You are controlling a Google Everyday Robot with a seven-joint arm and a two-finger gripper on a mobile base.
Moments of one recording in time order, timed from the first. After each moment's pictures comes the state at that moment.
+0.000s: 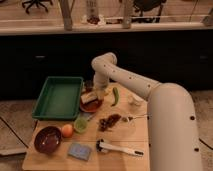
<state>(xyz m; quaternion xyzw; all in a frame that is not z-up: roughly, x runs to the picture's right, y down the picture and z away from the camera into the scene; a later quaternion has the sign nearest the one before) -0.033 0.037 0.883 -0.30 -0.15 -0.16 0.93</state>
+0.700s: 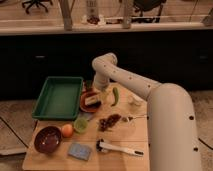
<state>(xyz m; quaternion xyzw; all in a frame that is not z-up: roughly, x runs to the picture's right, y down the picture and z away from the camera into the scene) -0.031 0.041 0.885 -0.31 -0.15 -0.16 0.93</state>
